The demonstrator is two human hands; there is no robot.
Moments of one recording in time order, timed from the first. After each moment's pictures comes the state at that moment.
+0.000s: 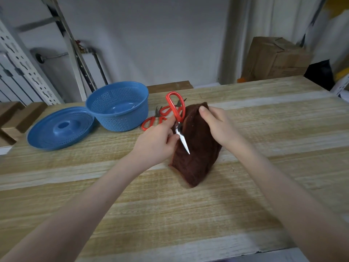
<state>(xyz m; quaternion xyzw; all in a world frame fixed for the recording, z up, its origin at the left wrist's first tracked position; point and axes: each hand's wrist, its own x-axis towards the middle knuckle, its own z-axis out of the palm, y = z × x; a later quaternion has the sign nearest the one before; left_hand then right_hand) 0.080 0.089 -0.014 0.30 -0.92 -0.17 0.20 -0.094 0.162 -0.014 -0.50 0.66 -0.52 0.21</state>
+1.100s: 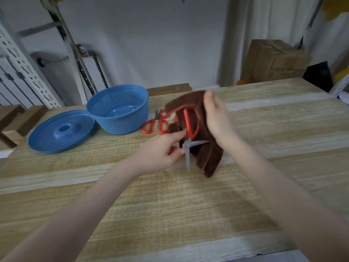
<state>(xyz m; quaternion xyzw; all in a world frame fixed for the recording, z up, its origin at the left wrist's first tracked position) 0.085 0.089 -0.015 0.20 -0.95 -0.22 0.12 -0.080 0.147 0.004 -0.42 0.63 -0.61 0.22</state>
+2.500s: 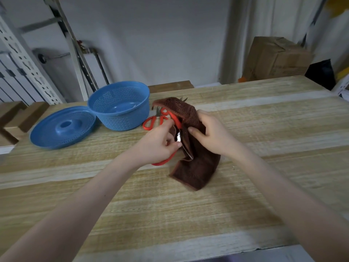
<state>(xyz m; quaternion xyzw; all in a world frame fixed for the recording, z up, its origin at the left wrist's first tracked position) 0.086 0.083 -0.015 0.26 -0.90 -0.31 0.14 -0.088 0.160 -0.028 -0.66 0.65 -0.38 0.06</state>
